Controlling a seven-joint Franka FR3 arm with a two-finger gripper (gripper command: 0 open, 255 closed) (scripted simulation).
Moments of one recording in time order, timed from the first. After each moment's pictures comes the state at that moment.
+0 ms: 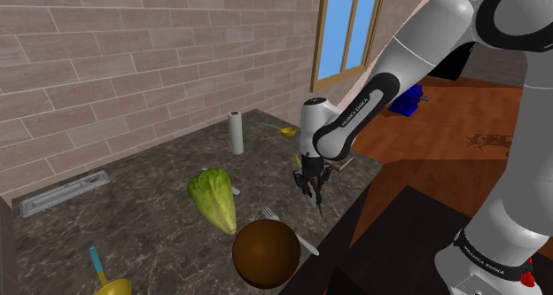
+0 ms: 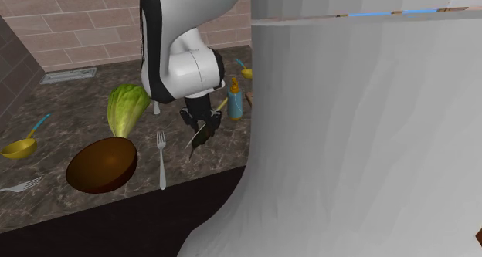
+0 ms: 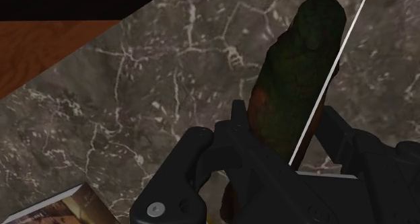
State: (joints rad) arm -0.01 0.29 0.22 -2.38 -0.13 2.57 0.76
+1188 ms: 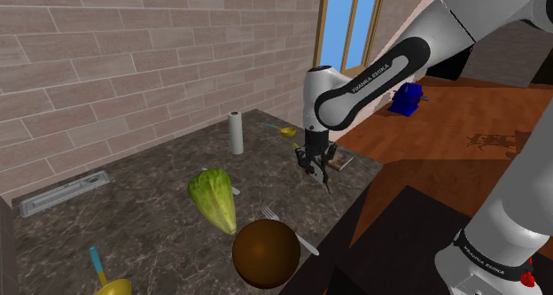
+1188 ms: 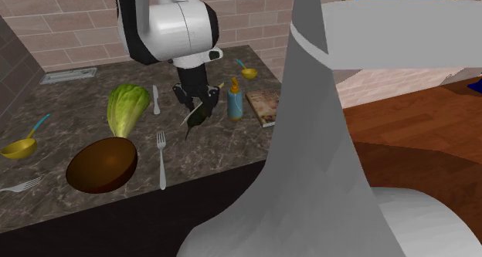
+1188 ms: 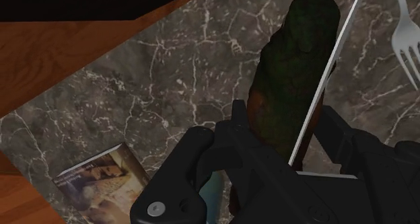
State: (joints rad) arm -0.04 0.07 0.25 -2.37 -0.03 2.34 0.69
